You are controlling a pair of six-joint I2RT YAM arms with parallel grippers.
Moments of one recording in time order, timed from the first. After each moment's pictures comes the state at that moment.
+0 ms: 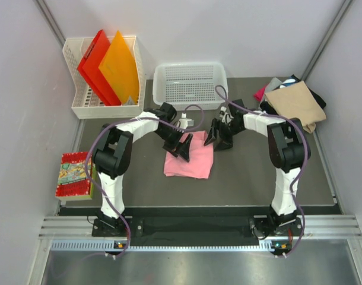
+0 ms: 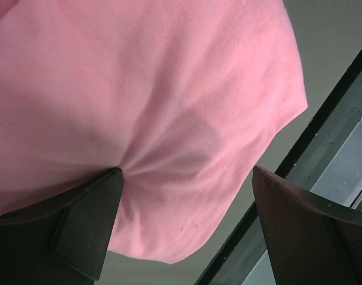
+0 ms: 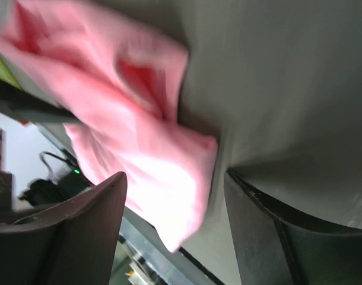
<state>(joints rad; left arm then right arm) -0.44 2.02 1.45 -0.82 0.67 0.17 0.30 2.07 1.40 -0.59 -0.66 0.47</state>
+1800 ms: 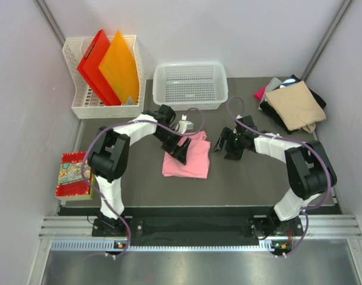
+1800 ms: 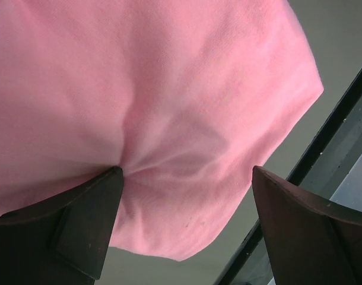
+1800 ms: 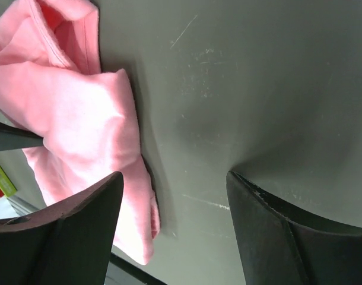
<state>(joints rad) -0.45 1.96 1.37 -0.79 0.63 0.27 0.35 1.65 0.87 -0.23 -0.30 0.73</state>
